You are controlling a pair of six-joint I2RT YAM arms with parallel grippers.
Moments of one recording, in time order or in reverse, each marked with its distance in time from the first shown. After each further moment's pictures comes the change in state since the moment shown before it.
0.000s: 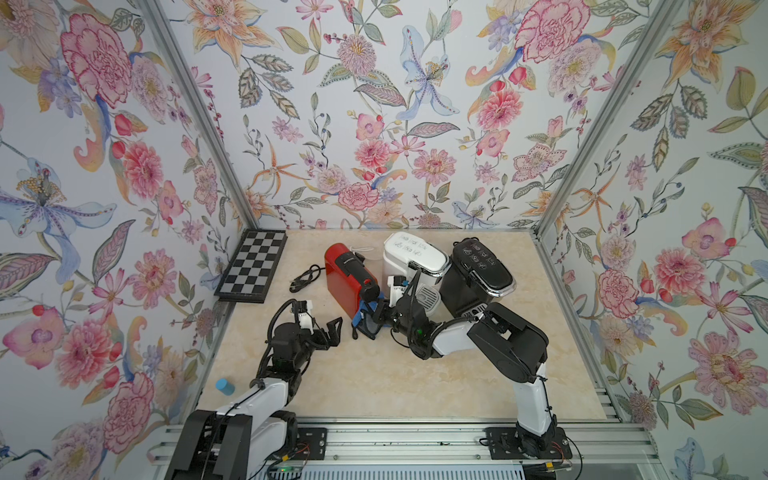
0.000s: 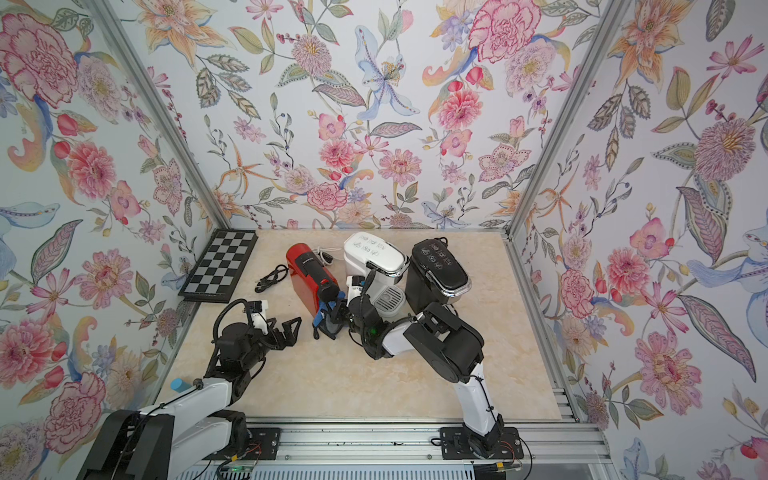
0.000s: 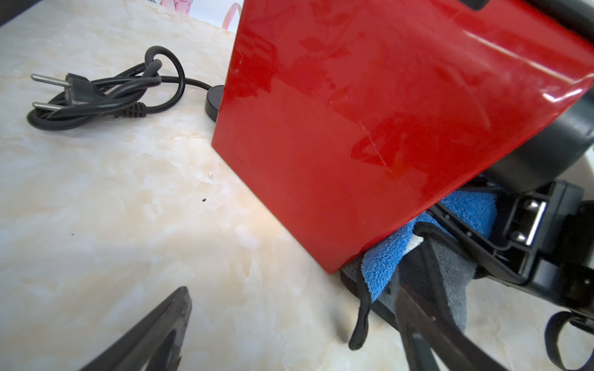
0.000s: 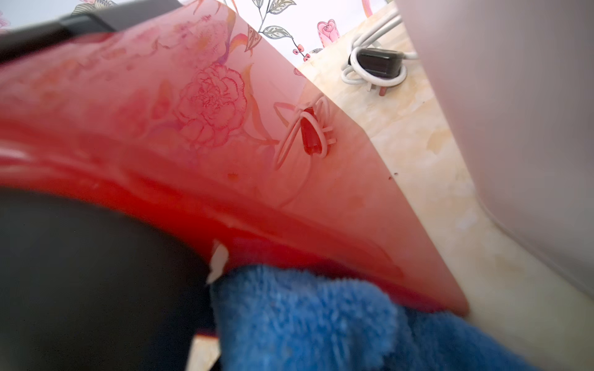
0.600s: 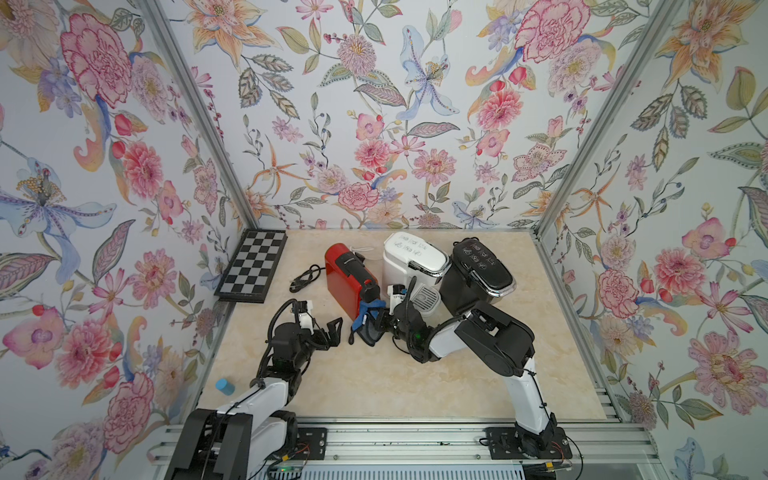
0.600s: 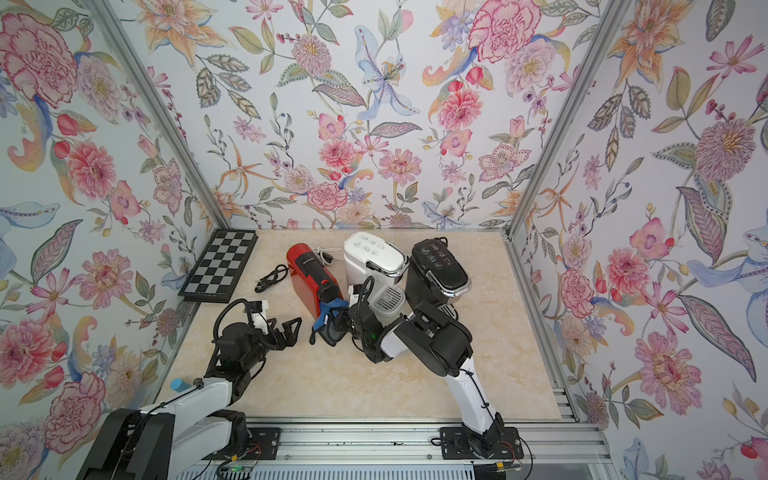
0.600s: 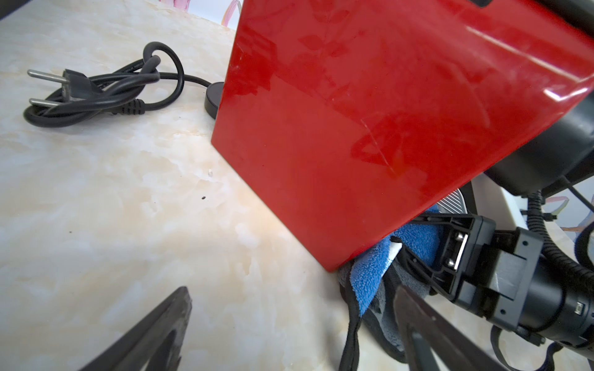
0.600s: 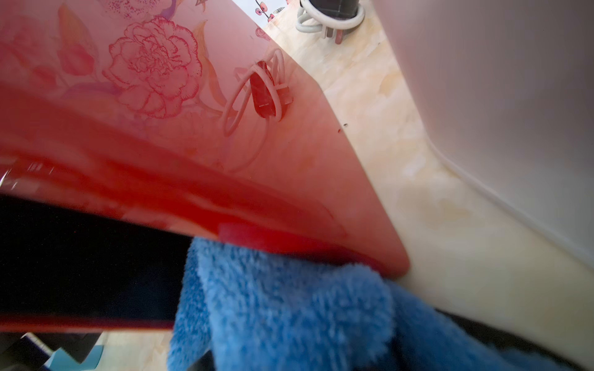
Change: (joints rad) left arm 0.000 0.005 0.000 0.000 0.003 0.000; right arm -0.008 0.099 -0.020 0.001 -0.006 -0.006
